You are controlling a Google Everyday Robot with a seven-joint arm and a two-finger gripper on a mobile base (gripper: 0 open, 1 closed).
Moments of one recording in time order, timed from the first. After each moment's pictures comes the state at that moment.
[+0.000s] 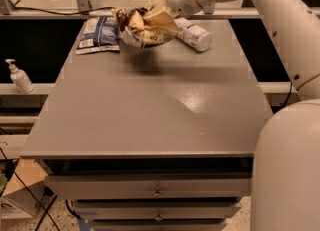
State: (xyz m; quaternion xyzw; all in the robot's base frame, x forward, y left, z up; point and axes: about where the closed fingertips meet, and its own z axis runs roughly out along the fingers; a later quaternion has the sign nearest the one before) arm 0.724 0.019 0.966 -0.67 0.54 0.17 0.48
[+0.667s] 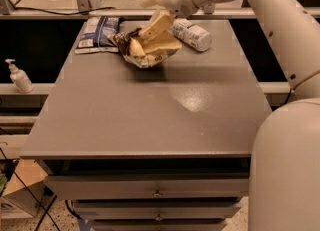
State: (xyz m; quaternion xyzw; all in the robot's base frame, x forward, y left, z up) arm 0.724 0.025 0.962 -0.67 0.54 0.17 0.47
